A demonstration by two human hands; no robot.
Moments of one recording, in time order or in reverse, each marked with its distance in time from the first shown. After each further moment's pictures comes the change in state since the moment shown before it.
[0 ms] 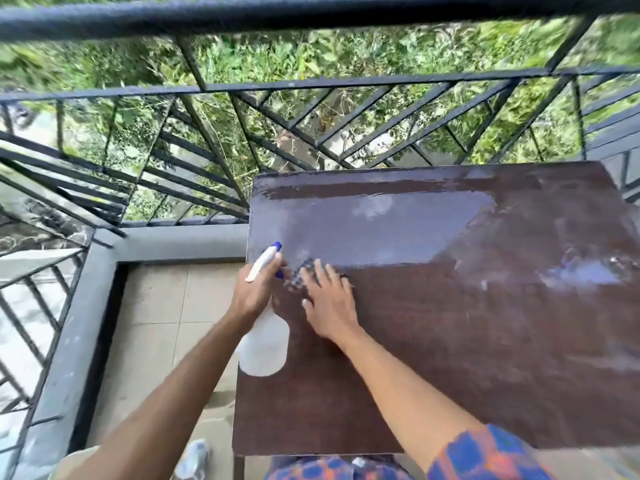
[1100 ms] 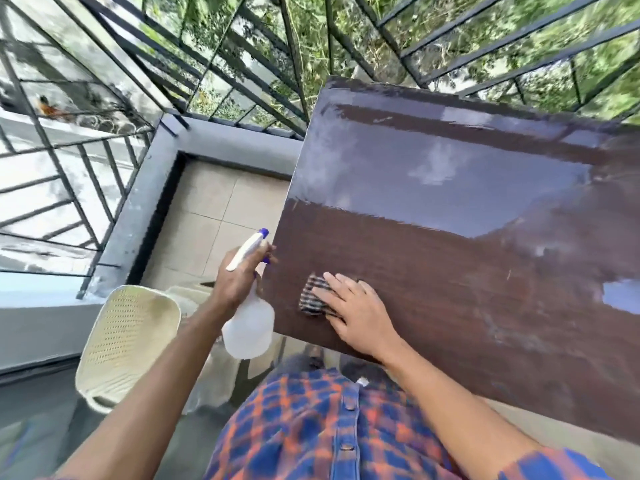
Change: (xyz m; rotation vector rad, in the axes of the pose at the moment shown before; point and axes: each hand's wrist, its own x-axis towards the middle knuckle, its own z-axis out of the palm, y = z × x) left_hand -0.145 -0.088 -0.066 -0.015 0.220 -0.155; right_hand -0.146 0.039 0.068 -0.039 -0.032 -0.583
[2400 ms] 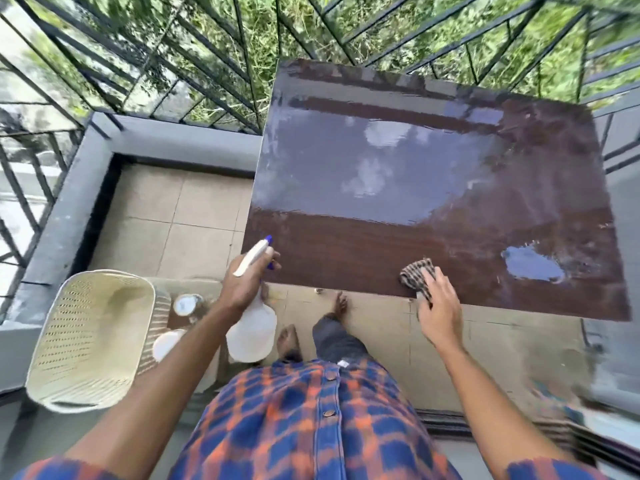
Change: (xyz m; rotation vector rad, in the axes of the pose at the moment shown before) left_hand -0.071 -0.091 -0.009 -0.061 -0.238 0.048; right_hand -0.206 0.022 0.010 0.109 0.324 0.914
